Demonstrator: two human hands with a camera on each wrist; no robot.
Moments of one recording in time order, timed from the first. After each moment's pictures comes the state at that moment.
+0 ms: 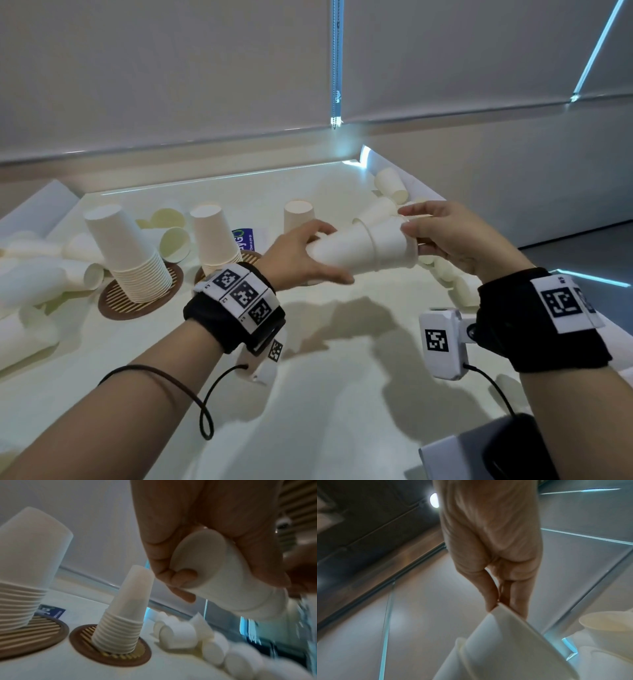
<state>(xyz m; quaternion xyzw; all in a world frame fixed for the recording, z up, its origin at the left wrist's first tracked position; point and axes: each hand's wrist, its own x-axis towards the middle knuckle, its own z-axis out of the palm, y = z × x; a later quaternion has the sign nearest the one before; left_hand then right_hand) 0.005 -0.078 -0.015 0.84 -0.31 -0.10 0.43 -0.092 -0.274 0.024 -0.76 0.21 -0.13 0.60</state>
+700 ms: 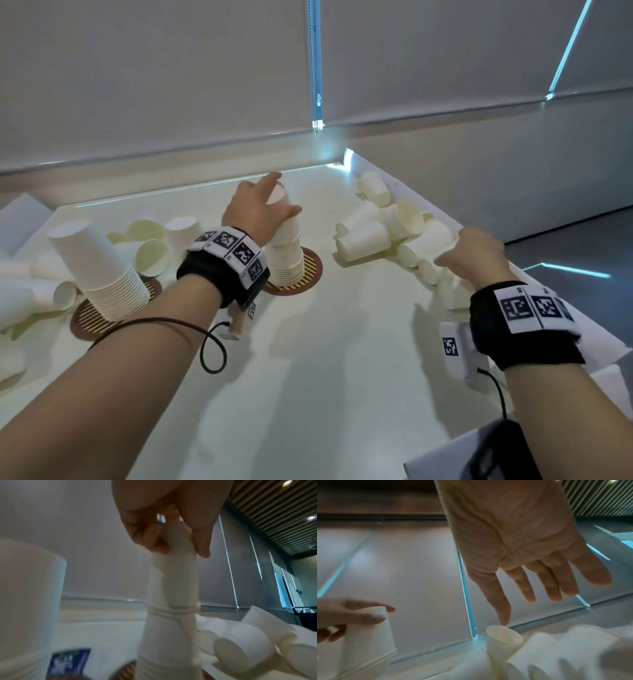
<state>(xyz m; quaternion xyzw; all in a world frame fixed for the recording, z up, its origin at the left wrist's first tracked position) 0.063 -0.100 0.018 0.91 -0.19 0.10 0.34 -0.095 -0.343 -0.021 -0.88 0.43 -0.09 0.20</state>
